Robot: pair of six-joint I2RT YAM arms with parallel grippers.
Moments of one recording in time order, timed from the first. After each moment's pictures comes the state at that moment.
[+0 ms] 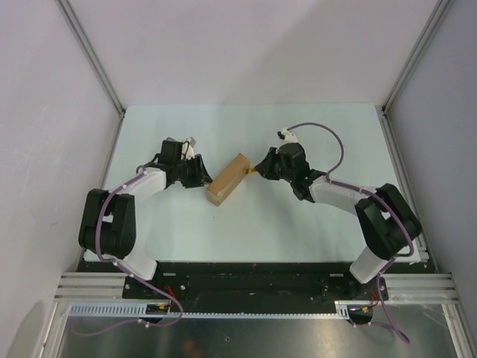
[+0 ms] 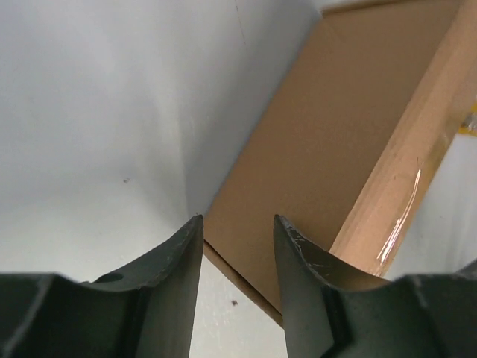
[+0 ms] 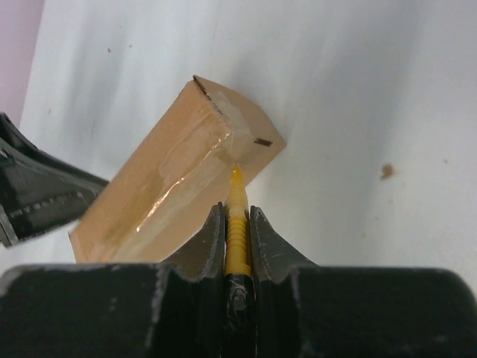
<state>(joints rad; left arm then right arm) -0.20 1.59 0.94 -0.24 0.35 -0.39 0.60 1.62 0.93 0.23 -0.01 0.62</state>
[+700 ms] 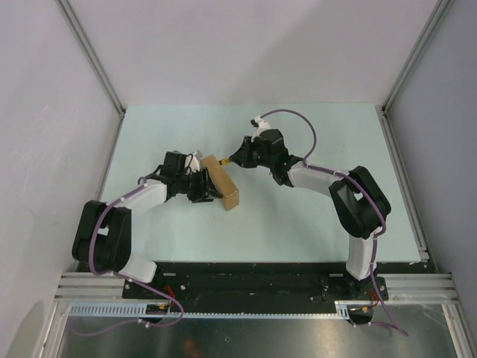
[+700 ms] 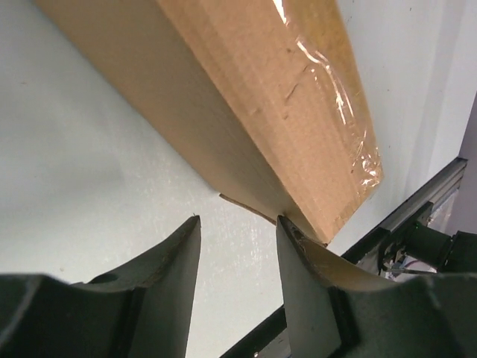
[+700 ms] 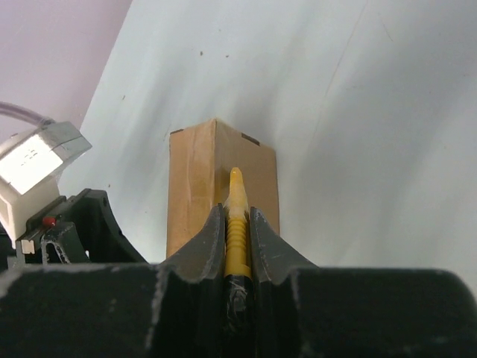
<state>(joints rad) -0.25 1.50 0.79 -0.24 0.55 -0.49 0.63 1.91 1.24 0.31 -0.21 0.58</state>
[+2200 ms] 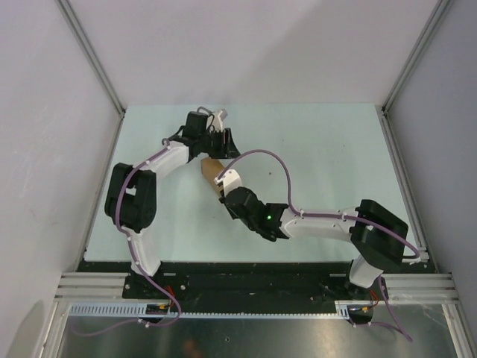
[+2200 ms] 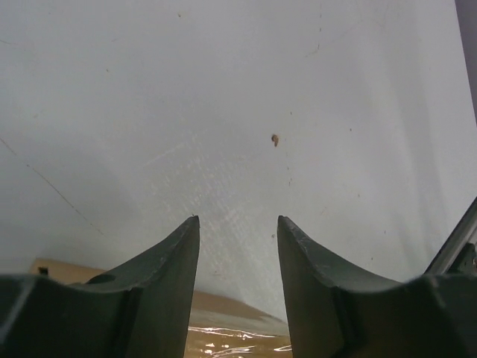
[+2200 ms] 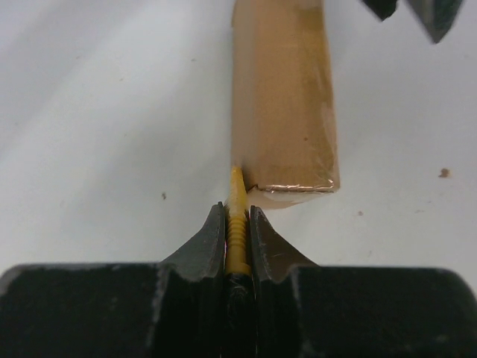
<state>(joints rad) -0.32 1.88 1.37 -0.21 0.52 -0.31 1.16 1.65 1.03 0.10 0.48 0.19</state>
